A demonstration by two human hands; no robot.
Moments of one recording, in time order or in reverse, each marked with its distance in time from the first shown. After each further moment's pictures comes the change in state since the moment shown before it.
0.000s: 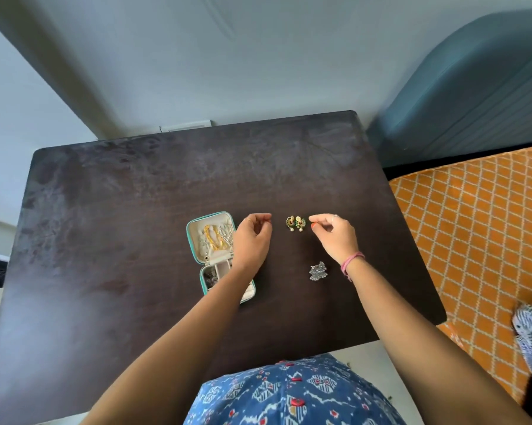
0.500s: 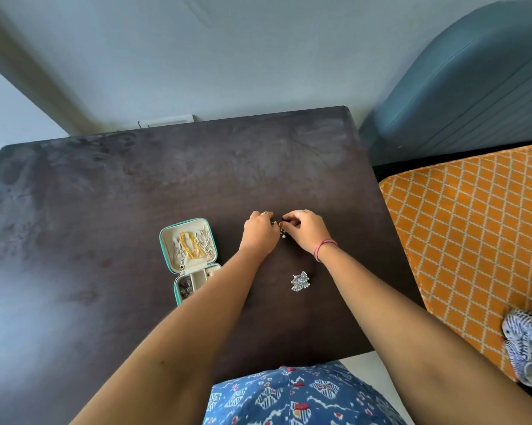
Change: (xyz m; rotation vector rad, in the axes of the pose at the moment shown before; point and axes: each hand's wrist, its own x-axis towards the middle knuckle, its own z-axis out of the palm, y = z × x) left_hand 0.056 0.002 0.067 0.595 -0.262 -0.002; right_hand 0.055 0.003 0.014 -0.292 -0.258 -0.036
